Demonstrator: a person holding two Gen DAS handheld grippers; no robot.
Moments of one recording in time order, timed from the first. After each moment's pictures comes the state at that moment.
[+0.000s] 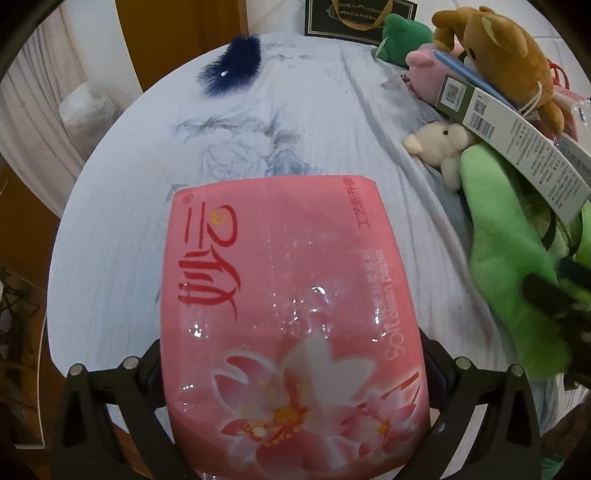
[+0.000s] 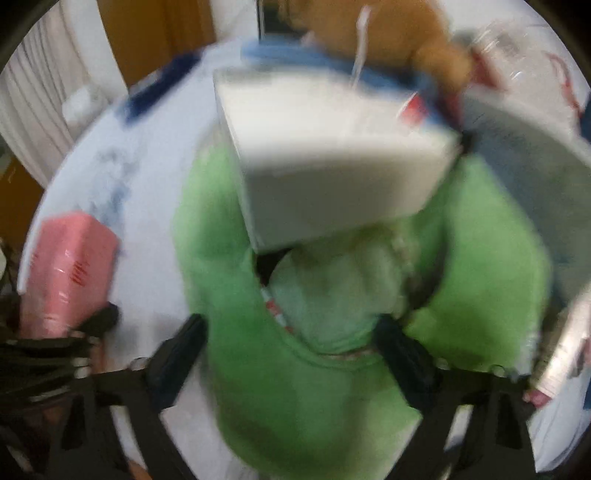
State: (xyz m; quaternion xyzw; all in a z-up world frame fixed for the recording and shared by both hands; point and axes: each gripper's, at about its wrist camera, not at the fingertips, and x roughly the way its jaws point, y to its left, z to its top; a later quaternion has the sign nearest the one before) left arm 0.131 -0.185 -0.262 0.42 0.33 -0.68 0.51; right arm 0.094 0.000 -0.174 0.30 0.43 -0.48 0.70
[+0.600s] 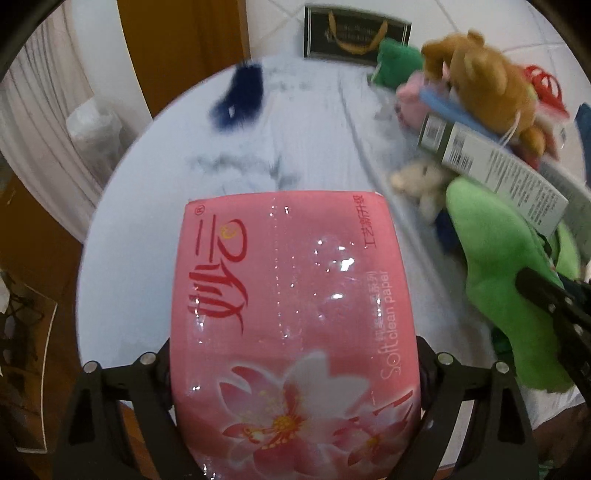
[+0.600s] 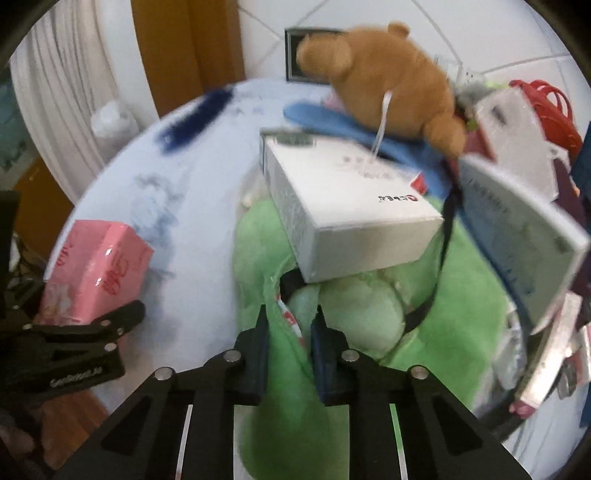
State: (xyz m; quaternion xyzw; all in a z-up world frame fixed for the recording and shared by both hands) left arm 0.134 -0.175 -0.207 0.40 0.31 -0.69 0.52; right arm 0.084 0.027 -0.138 0.26 0.39 -0.46 0.75
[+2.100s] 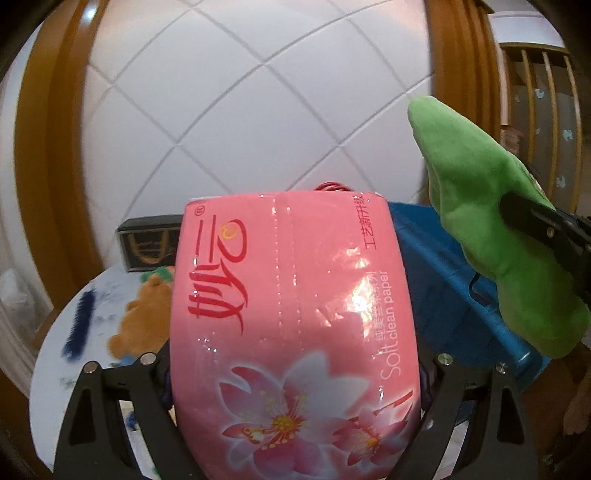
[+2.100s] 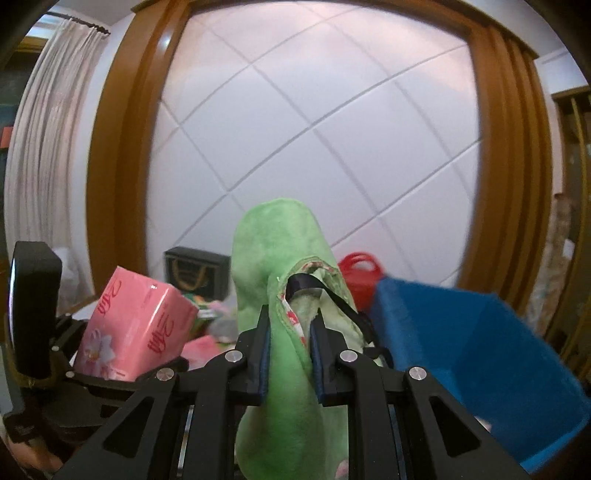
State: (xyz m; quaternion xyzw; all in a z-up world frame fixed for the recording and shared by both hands) left arm -0.180 0.022 0.065 0.20 0.13 -0.88 0.41; right arm -0.242 0.090 0.175 0.03 0.16 -0.64 0.75
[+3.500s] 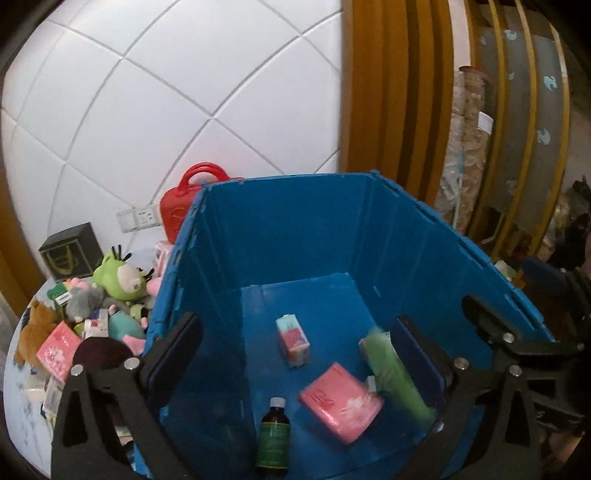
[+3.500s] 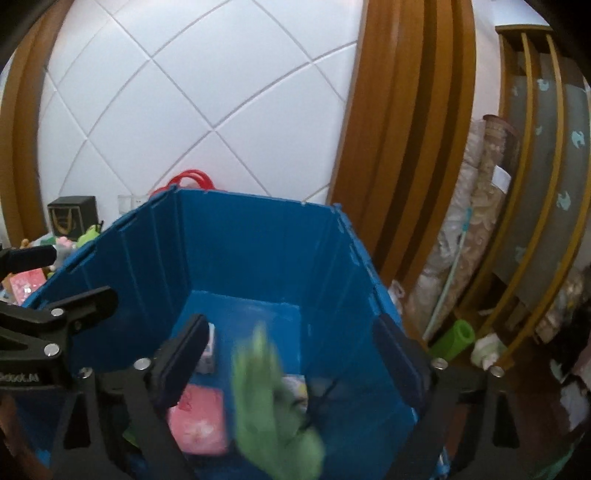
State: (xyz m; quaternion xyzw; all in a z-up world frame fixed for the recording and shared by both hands) left arm -0.522 0.146 0.081 0.28 0.13 -0.87 0.38; right arm -0.631 0.030 0.142 0.13 0.24 -0.71 0.65
